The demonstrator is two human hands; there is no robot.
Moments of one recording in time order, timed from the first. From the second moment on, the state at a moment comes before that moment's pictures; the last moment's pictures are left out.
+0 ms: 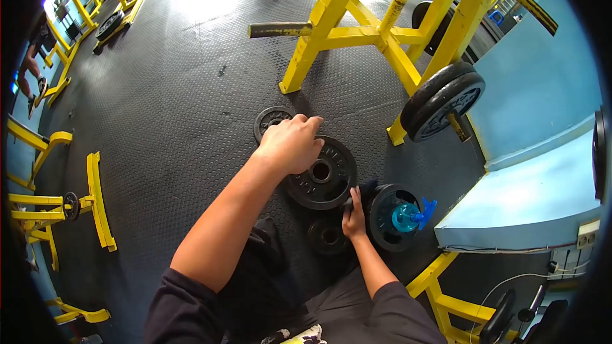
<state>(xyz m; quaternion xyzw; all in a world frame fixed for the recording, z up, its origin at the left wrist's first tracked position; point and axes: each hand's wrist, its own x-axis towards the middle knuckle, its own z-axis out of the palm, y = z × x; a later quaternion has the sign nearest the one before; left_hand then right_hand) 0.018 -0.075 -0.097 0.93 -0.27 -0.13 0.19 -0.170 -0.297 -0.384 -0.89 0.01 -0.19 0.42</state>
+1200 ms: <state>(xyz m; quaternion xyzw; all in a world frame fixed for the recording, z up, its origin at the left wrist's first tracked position) -0.003 -0.137 -0.201 0.87 -0.43 -0.21 0.12 -0.252 -0.238 -0.364 -0.17 0.38 -0.10 0.90</state>
